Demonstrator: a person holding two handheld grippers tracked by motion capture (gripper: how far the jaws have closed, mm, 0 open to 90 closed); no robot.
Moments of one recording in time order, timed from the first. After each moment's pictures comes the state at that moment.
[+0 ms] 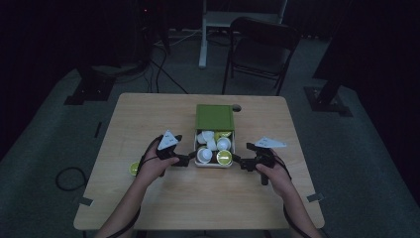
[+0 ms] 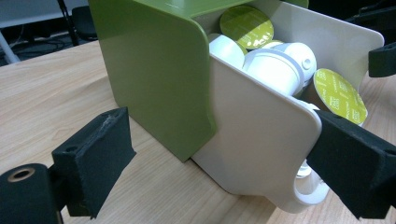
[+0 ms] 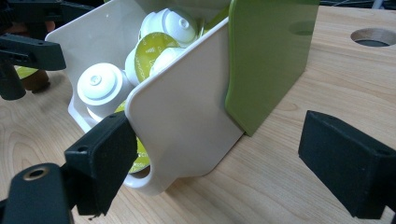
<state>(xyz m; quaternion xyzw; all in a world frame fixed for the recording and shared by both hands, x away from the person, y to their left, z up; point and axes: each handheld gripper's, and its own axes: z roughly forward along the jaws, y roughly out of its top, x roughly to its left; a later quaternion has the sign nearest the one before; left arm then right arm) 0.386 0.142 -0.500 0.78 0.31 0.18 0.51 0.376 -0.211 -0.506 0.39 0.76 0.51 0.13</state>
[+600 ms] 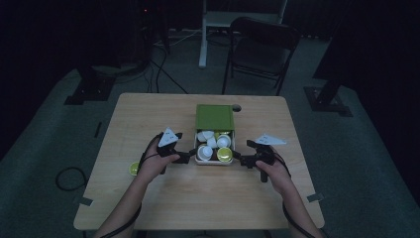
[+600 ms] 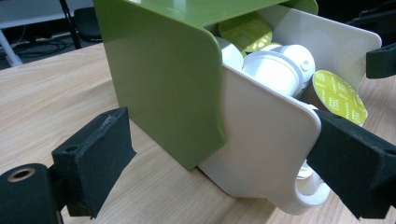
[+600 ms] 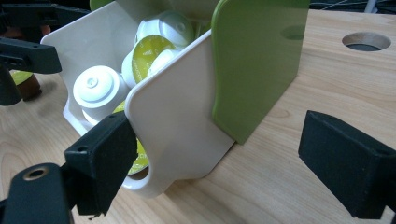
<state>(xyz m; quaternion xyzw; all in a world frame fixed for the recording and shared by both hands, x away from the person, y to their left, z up) 0.395 0.141 -0.498 0.78 0.31 0.18 0.51 0.385 -0.211 -0.504 0.40 0.75 0.51 0.14</state>
